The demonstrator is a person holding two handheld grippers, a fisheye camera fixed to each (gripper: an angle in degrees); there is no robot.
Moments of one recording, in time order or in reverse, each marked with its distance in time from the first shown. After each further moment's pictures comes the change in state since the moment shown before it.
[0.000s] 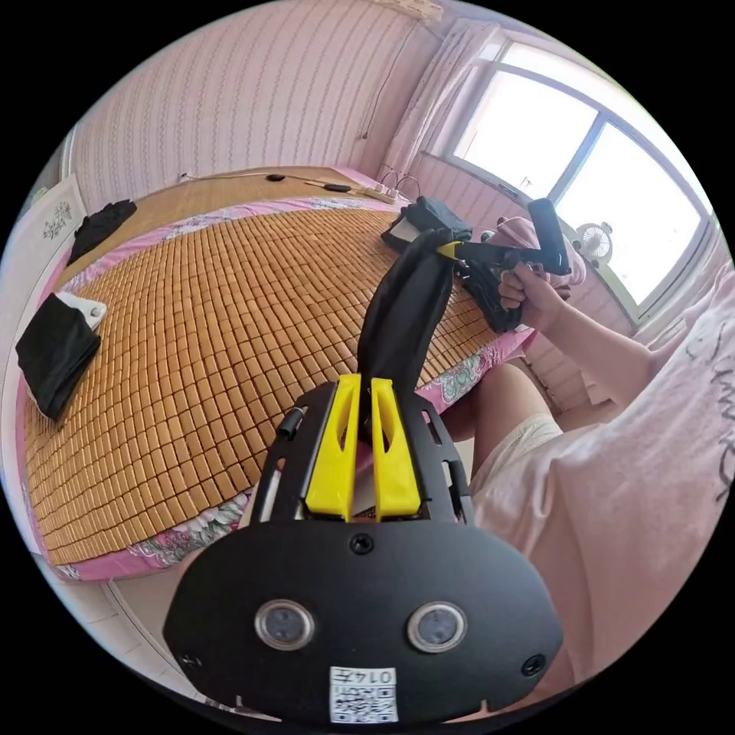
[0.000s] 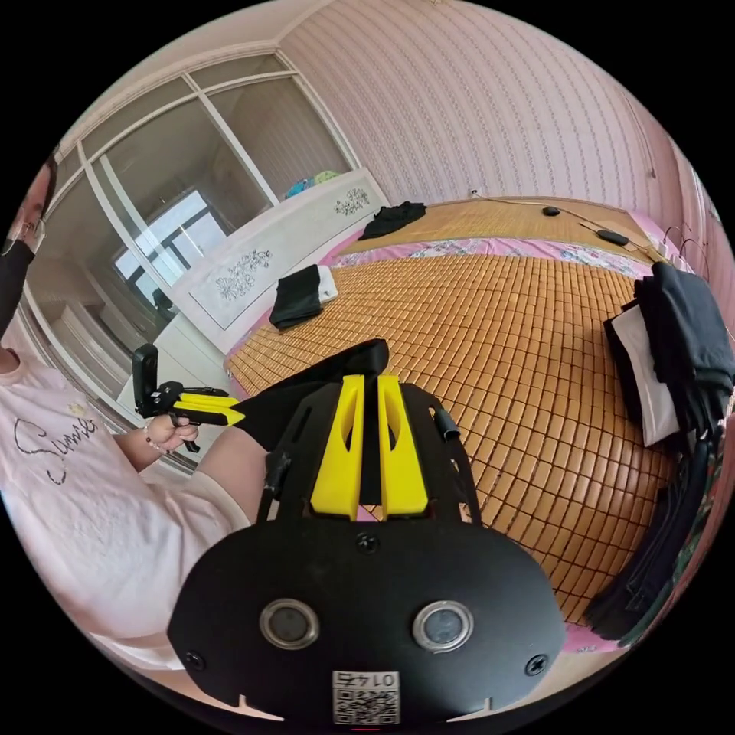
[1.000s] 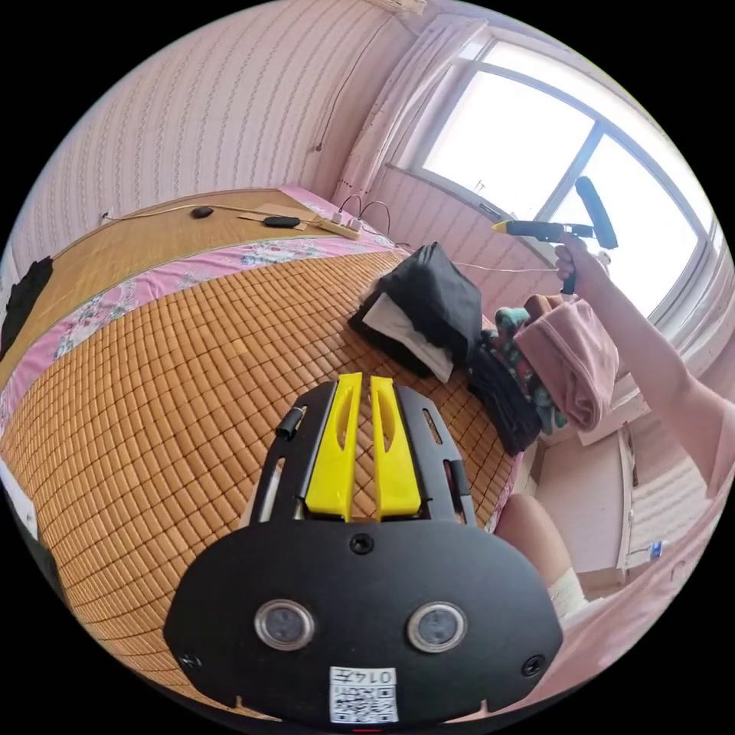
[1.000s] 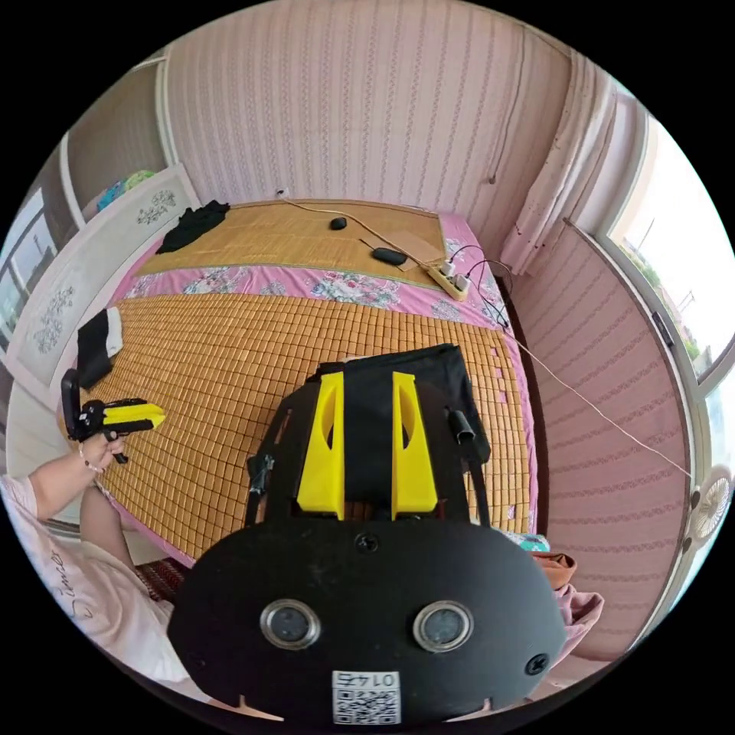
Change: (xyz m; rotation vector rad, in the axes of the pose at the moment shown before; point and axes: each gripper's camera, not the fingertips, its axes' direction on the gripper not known) left arm -0.070 -0.188 0.094 0.028 0.129 0.045; right arm 0.115 -0.162 -0.067 -0.131 0.671 0.102
